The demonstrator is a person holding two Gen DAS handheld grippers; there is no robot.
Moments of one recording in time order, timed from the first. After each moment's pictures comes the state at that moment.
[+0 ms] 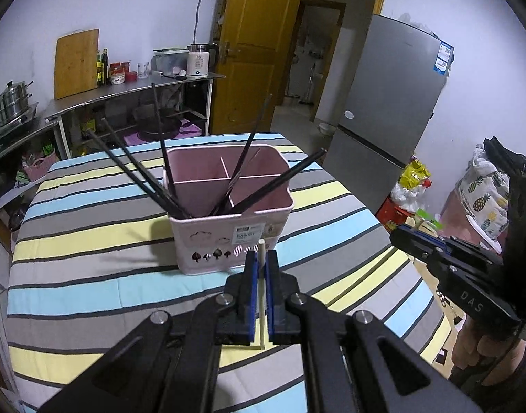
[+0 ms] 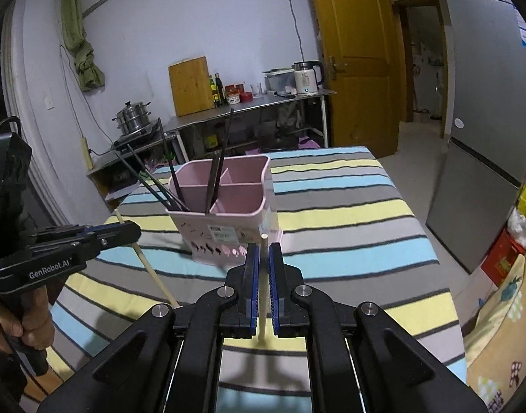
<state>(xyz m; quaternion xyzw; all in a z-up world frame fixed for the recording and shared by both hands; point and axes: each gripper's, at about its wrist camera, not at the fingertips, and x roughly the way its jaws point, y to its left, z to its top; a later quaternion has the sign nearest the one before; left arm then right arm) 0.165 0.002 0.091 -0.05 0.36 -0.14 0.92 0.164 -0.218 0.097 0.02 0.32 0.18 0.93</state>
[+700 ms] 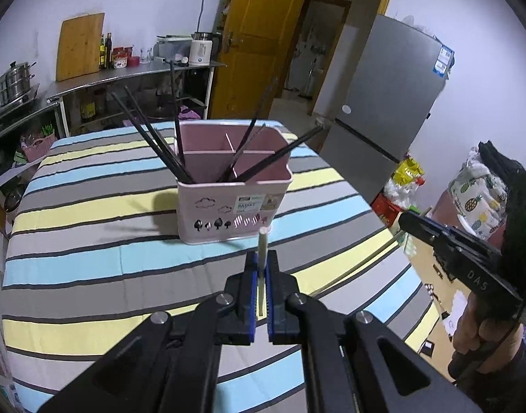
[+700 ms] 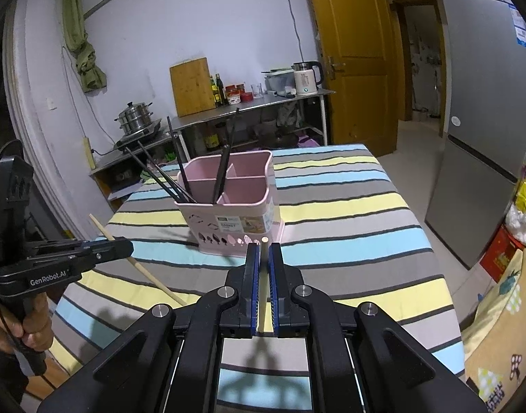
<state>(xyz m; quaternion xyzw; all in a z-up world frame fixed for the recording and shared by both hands) 0.137 0.015 0.089 -0.07 0.38 -0.15 0.91 0.142 -0.223 0.107 0.03 0.31 0.18 0.93</state>
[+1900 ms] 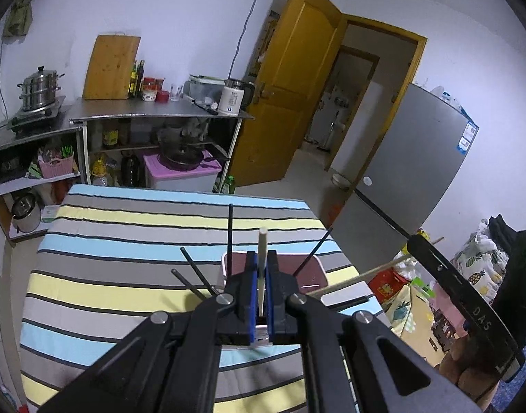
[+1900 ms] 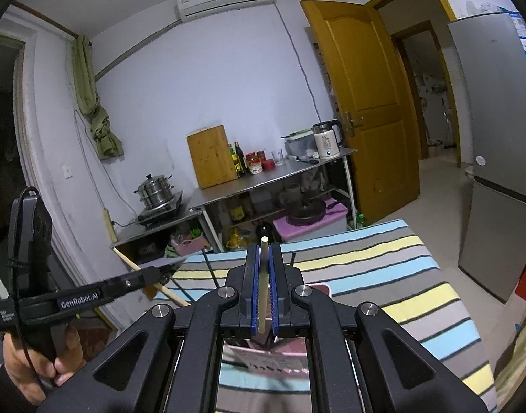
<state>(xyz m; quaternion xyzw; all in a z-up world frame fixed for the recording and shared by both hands) 0.228 0.074 0.155 -0.14 0.31 -0.10 0.94 0.226 -0.162 0.175 0.10 0.20 0.21 0.95</state>
